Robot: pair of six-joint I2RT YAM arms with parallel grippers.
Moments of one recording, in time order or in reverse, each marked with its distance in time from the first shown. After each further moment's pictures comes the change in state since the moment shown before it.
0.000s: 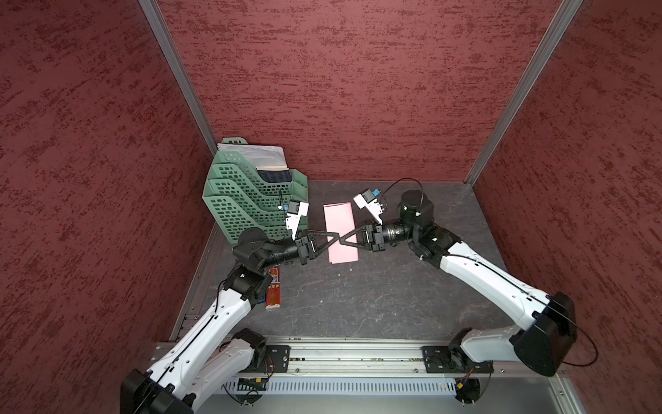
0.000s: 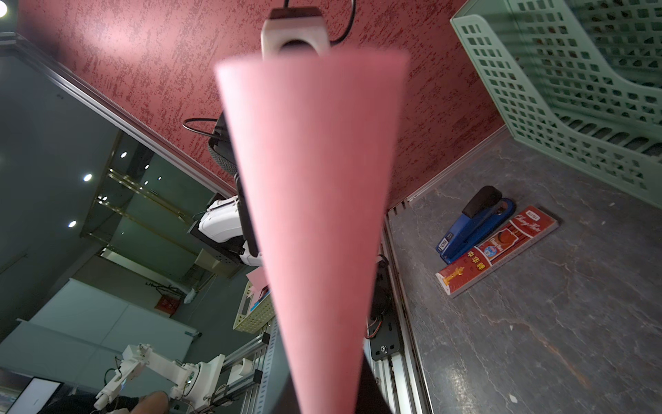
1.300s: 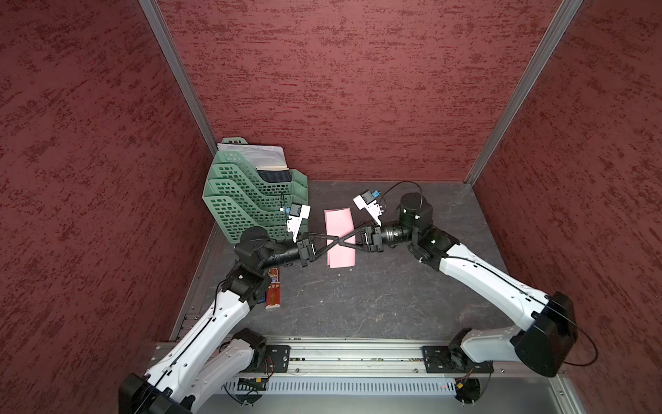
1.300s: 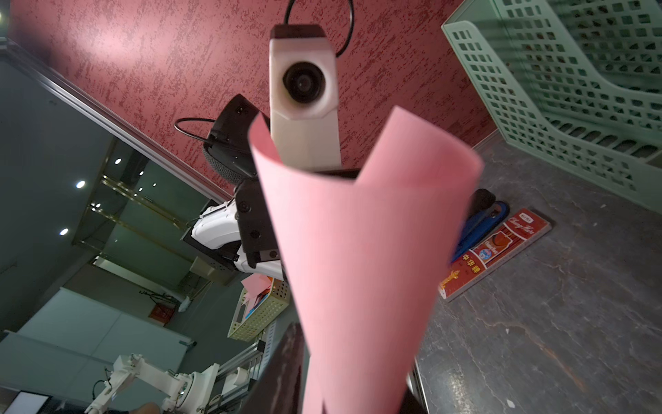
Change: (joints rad) left arm -0.002 -0.013 0.008 -0.119 0.002 0.057; right arm -0.003 -0.014 -0.035 0.045 0.023 0.013
